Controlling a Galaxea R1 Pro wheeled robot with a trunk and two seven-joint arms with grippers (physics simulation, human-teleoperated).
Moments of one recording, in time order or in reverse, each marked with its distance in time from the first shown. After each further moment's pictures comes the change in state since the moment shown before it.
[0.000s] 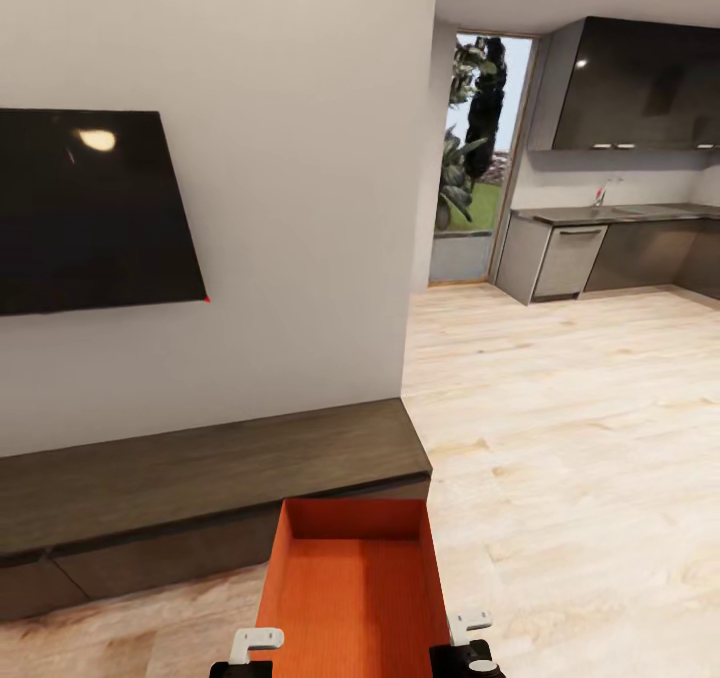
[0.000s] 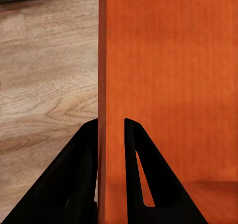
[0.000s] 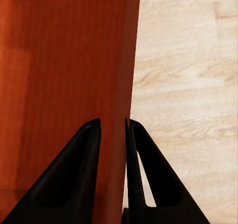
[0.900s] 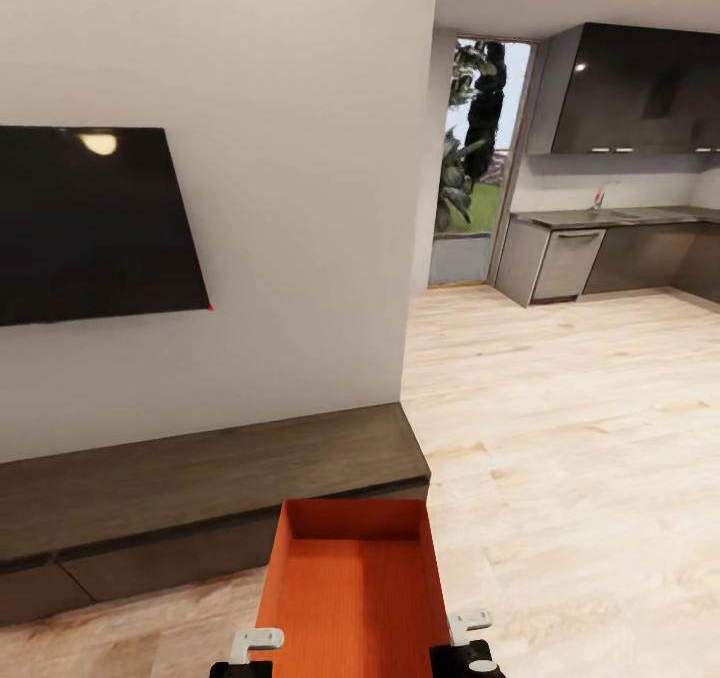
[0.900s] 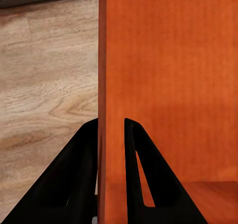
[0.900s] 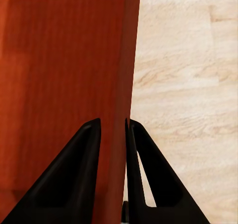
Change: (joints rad) left arm 0.000 0.000 0.000 0.000 0.000 0.001 0.000; right arm 0.000 0.000 -0.001 0.001 0.000 0.000 0.000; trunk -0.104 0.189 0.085
